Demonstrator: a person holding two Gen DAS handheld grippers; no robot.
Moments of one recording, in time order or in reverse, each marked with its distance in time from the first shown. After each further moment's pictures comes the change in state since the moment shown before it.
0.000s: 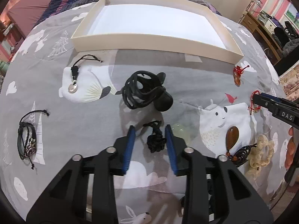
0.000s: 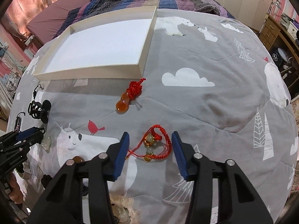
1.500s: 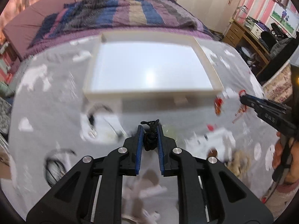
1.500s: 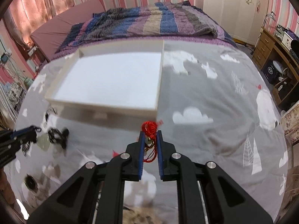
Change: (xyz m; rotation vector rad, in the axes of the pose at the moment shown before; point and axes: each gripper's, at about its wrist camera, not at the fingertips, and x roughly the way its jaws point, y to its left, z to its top) left arm -0.074 0.016 0.056 0.072 -0.137 -0.033; right arm -0.053 0.035 0.045 -0.006 -0.166 -0.020
